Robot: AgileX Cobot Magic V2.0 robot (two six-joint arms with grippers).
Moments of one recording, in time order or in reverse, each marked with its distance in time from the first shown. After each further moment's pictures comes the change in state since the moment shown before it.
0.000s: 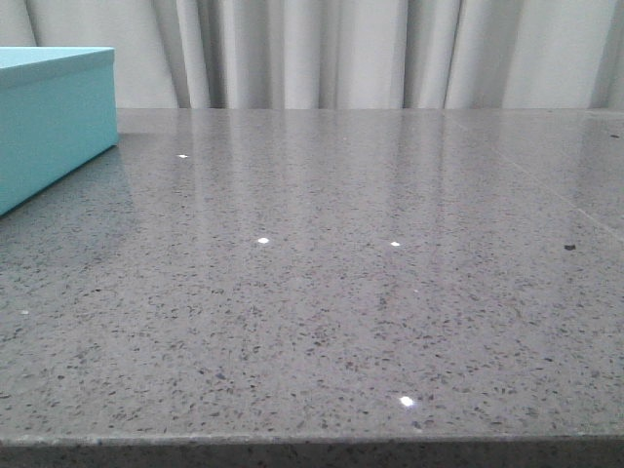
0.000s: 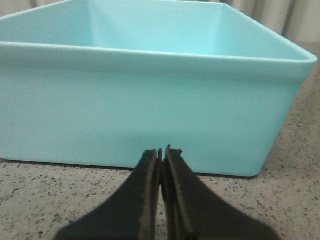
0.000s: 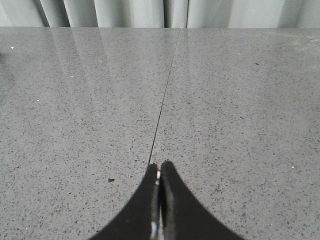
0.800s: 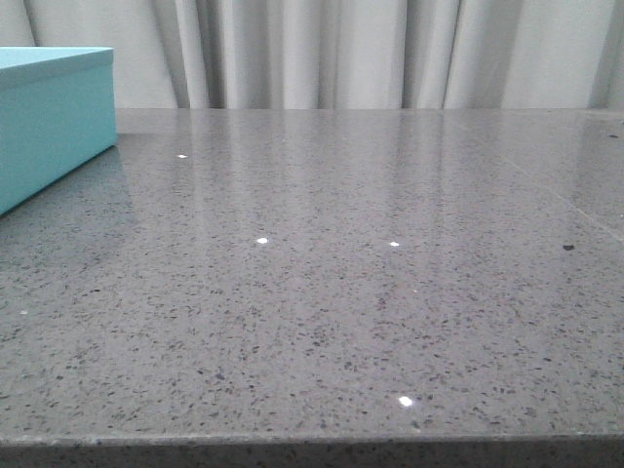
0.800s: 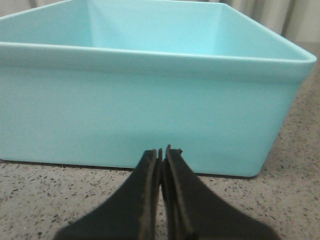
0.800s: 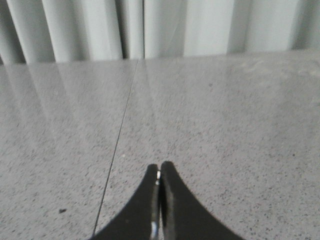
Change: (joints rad) left arm 0.000 0.000 0.000 0.000 0.002 0.000; right arm -0.203 -0.136 0.224 -0.004 -0.269 0.000
